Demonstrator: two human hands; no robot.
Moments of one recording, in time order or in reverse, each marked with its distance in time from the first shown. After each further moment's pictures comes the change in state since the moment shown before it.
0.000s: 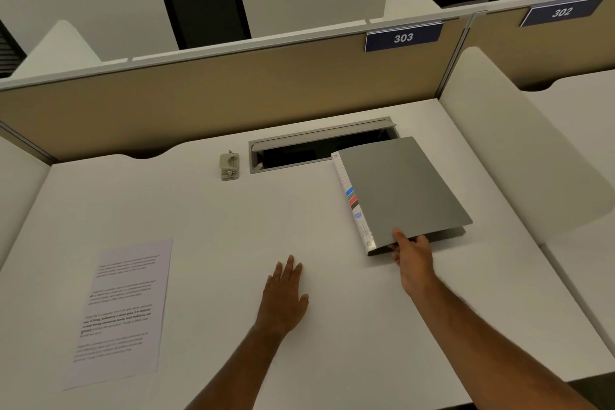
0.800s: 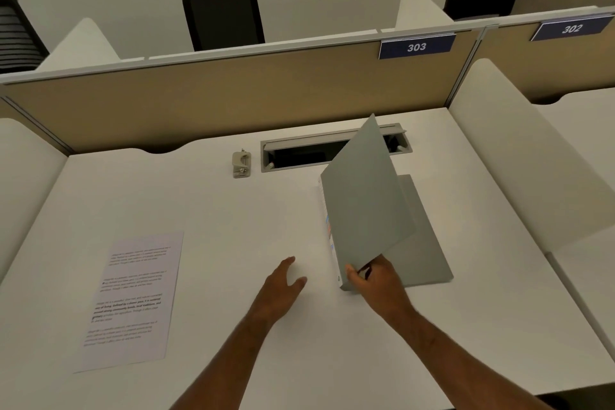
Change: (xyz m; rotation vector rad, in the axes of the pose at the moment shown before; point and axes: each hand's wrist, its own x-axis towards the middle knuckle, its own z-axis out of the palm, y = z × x) left_hand -0.014 -0.018 -0.029 -0.603 0.050 -0.149; right_hand -0.101 0.015 0.031 -0.876 -0.321 -0.547
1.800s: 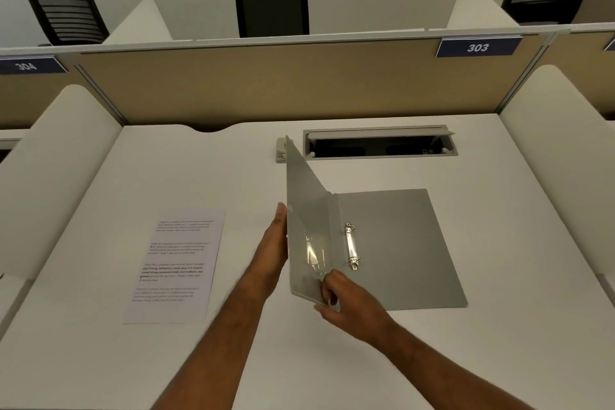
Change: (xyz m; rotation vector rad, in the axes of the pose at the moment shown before) left_hand -0.057 0.030 -0.111 -0.852 0.003 0.018; right_hand -0.048 -0.028 0.098 -0.194 -0.464 -0.485
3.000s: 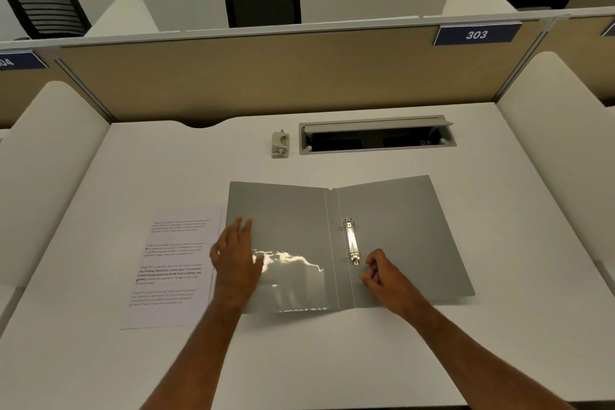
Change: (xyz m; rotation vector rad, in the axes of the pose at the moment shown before) left_hand 0.027 -0.067 -0.086 1.314 0.502 0.265; right_hand 0.003 0.085 -0.025 0.162 0.032 0.408
